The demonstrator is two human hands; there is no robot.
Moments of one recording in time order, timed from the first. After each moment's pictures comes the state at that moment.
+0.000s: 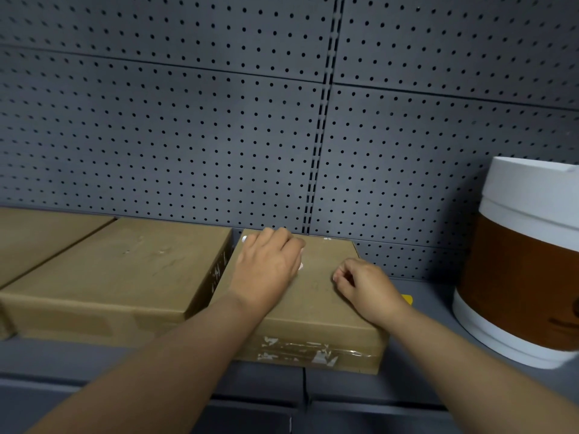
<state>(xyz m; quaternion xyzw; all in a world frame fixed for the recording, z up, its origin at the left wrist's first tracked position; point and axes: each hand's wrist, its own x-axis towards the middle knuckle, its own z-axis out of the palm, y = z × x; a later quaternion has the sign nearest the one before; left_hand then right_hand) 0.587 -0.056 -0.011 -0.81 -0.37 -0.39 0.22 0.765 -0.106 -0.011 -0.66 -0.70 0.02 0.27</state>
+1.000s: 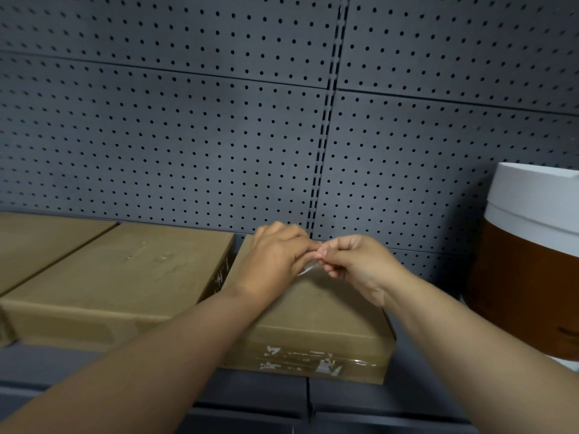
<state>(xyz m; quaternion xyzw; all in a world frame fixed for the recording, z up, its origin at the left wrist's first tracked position) 0.588 -0.046 0.009 -0.84 -0.24 -0.47 0.10 0.733 -0.100 0.042 -0.53 -0.54 0.44 0.49</state>
